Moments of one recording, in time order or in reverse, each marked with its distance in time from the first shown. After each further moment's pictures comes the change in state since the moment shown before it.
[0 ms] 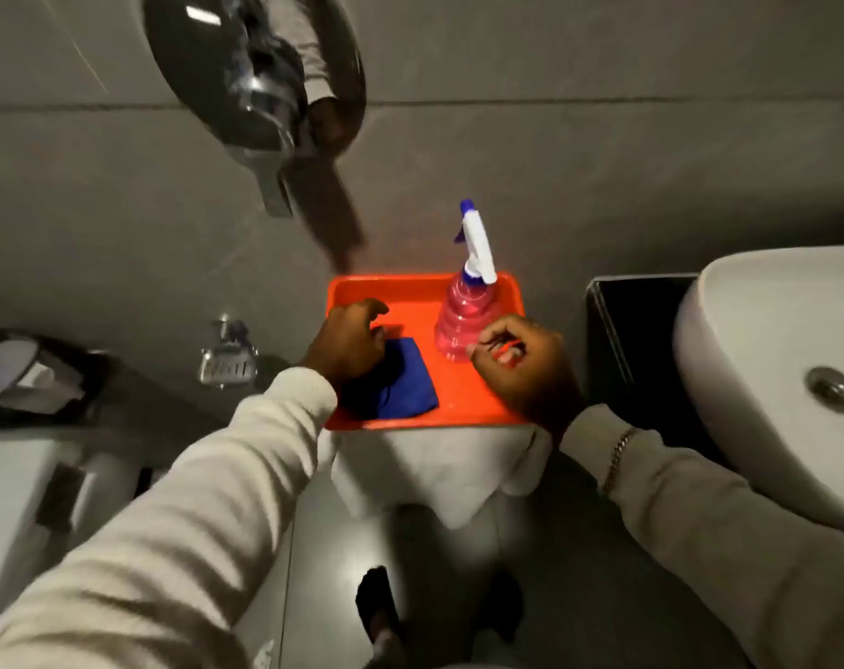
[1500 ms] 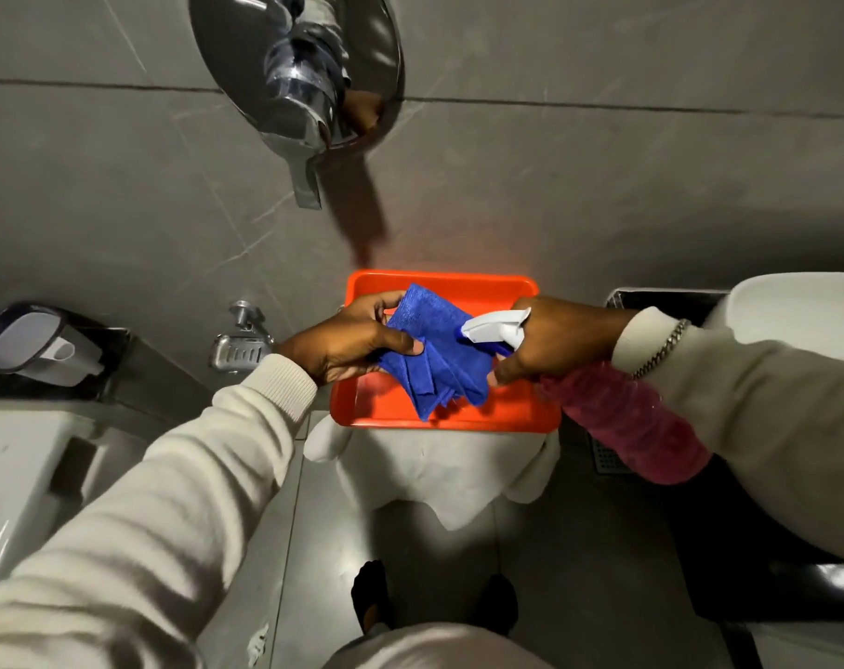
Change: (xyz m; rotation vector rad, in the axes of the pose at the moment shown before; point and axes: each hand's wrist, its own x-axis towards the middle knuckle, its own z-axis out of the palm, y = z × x) left_hand -0.019 0.018 -0.032 -1.031 -0.460 -0.143; right_hand 0.085 -0.047 -0.036 -0.445 -1.071 0.080
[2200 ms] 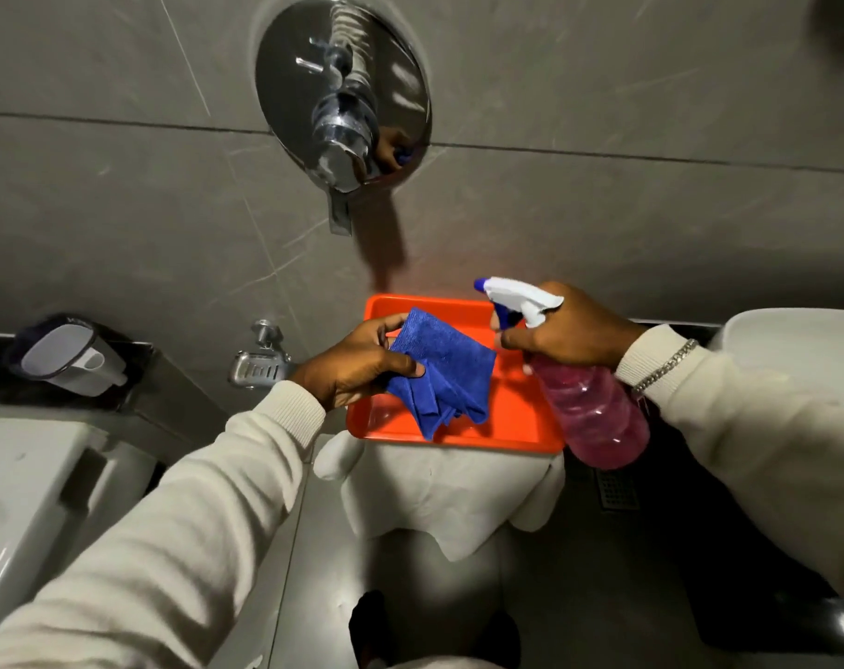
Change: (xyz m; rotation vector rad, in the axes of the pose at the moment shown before) left_hand -0.031 0.002 0.005 0.004 0.091 0.043; right_hand -0.006 -0.007 -0.011 0.266 0.471 -0.079
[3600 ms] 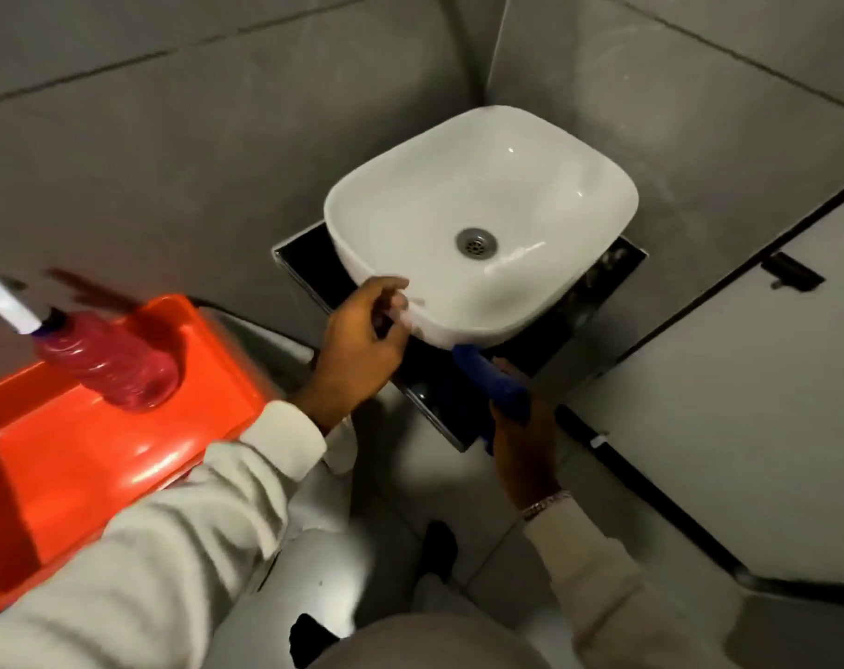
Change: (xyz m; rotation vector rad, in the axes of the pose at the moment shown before) left_hand 0.055 -0.072 0.325 0.570 -0.383 0.520; right_hand -0.316 0.146 0.099 0.825 1.331 0.661
